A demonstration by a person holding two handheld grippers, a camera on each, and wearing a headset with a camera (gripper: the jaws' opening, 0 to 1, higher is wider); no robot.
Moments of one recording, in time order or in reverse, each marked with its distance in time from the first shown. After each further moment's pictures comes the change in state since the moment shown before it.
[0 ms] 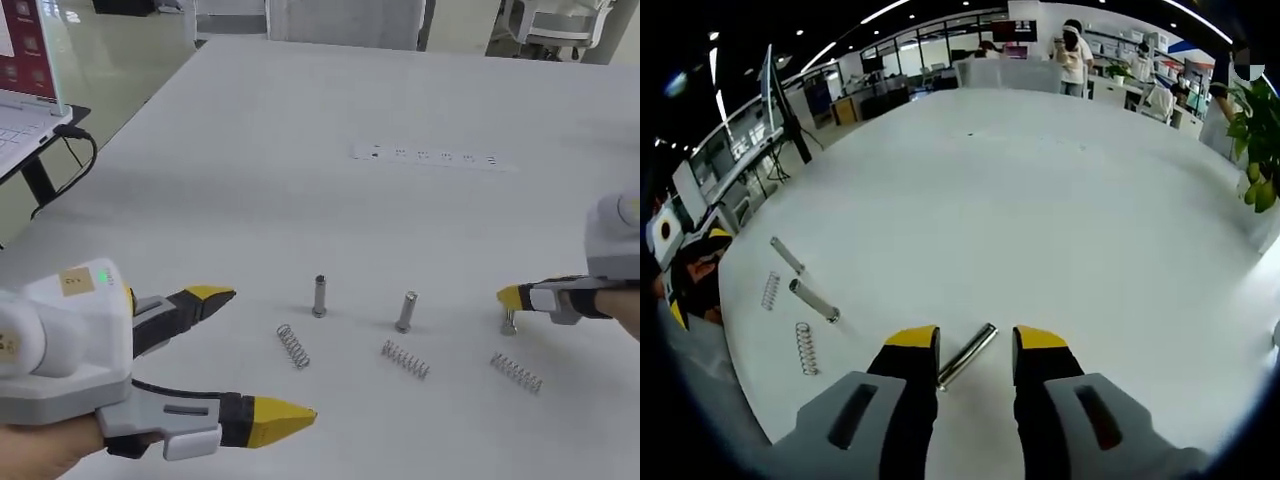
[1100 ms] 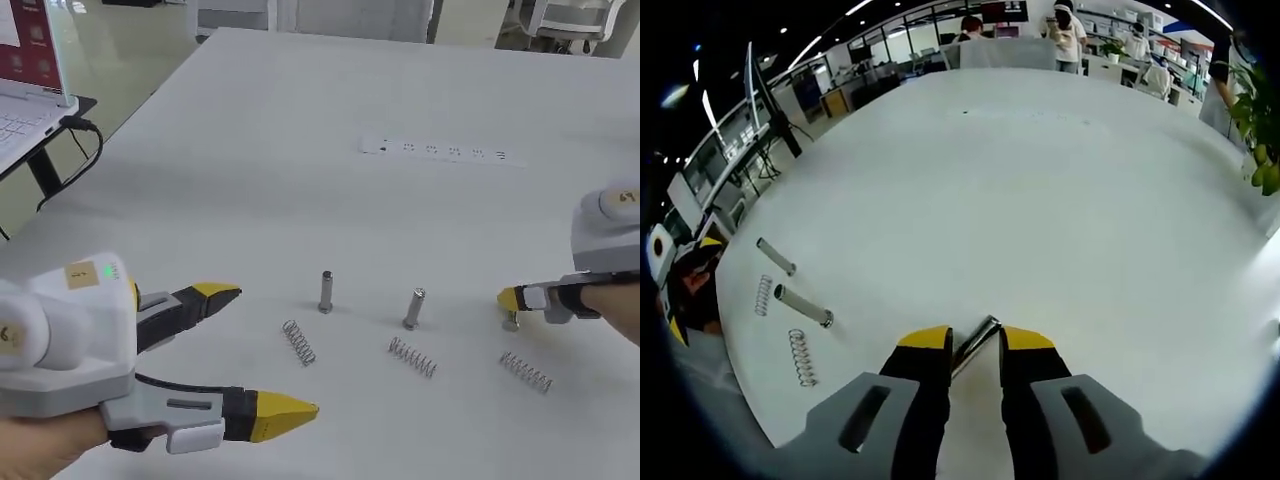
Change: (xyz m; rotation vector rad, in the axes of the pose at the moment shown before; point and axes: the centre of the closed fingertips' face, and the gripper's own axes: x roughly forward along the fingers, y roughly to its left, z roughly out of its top) left arm 0.001 0.004 -0.003 -0.012 0.007 -0.002; right arm 0.022 0.005 -0.007 0.046 0.092 -0.010
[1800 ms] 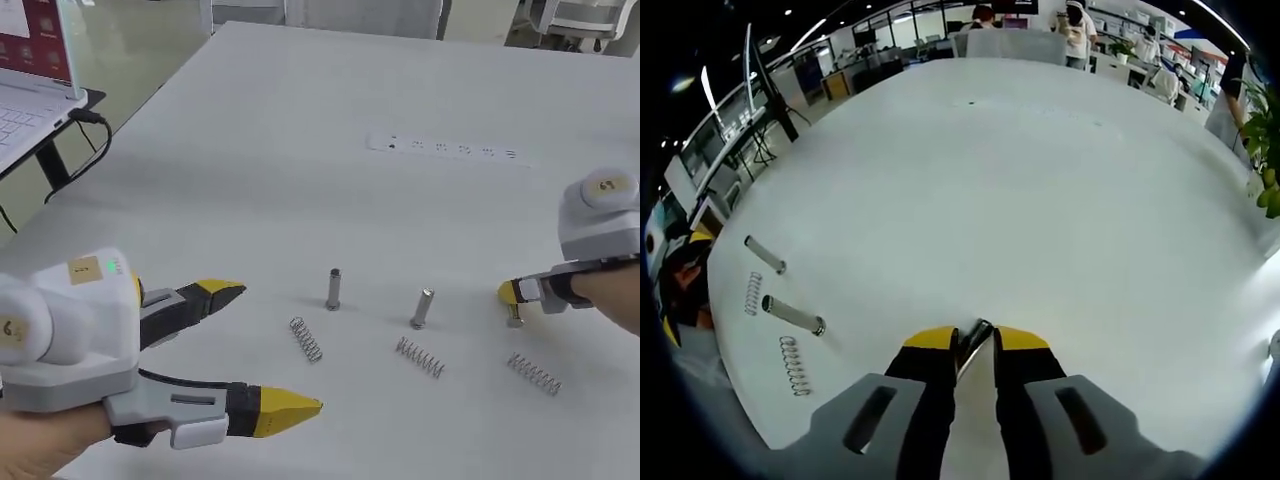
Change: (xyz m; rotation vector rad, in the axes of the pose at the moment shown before) left arm -0.002 0.004 -0.001 -0.012 -0.007 0.006; right arm 0.010 0.005 0.007 -0.050 0.048 -0.025
